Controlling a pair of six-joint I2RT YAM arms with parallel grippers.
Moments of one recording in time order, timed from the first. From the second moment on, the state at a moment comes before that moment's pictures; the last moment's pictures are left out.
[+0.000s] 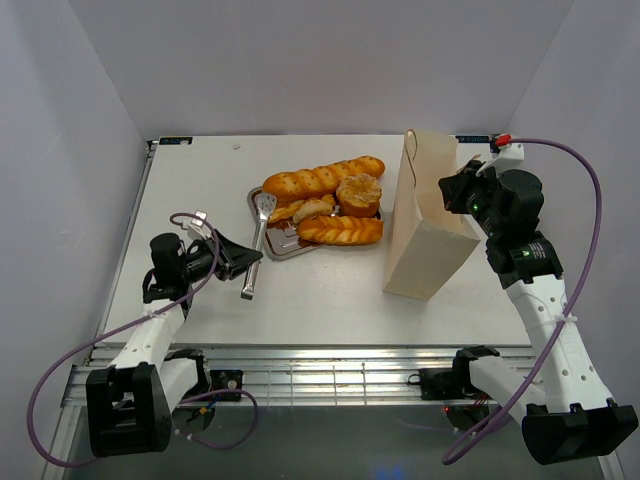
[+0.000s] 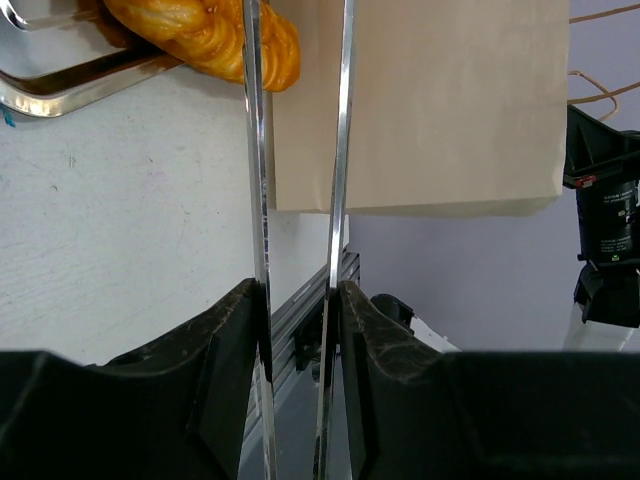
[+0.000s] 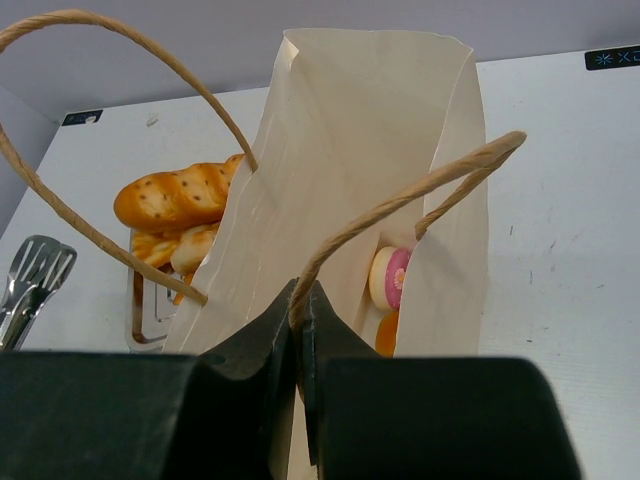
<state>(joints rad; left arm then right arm) 0.08 0.98 0.40 0.21 0.96 -0.98 0.18 0.94 1.07 -0.32 -0.09 0.30</state>
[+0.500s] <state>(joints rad) 0.12 1.02 0.38 0.29 1.00 -1.01 0.18 0.94 1.07 -0.32 -0.09 0.28</state>
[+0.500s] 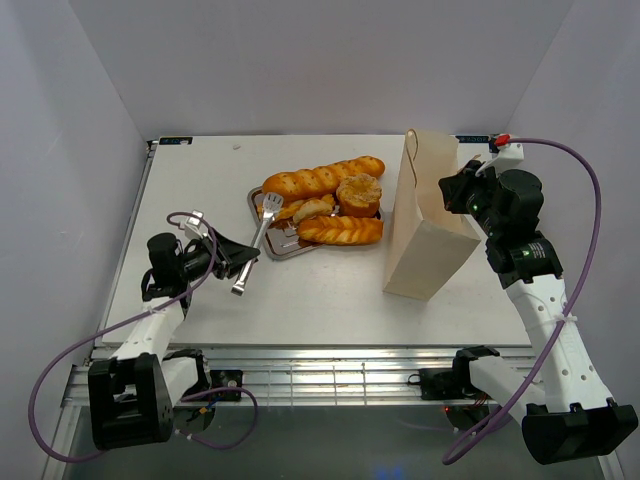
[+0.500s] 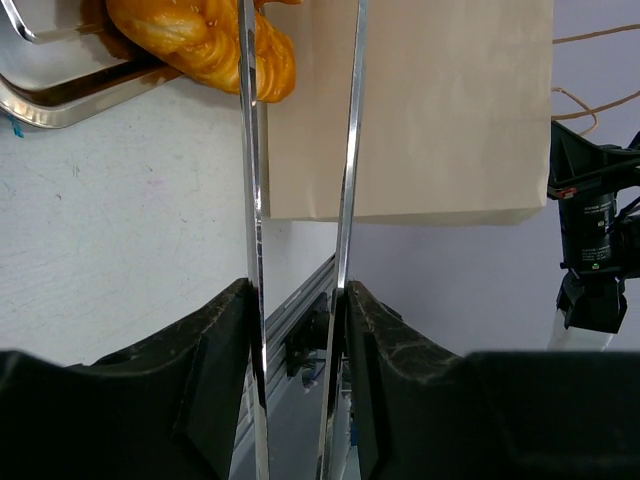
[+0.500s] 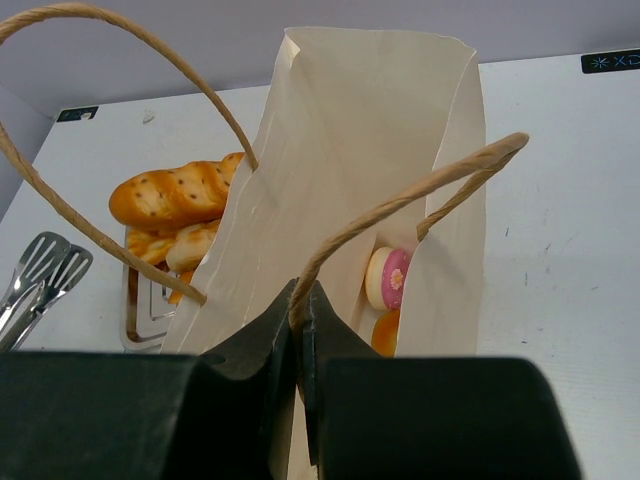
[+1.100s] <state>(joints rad) 0.17 1.17 0.37 0.39 1.02 -1.04 0.18 0.94 1.07 -0.32 -0.09 0.28</state>
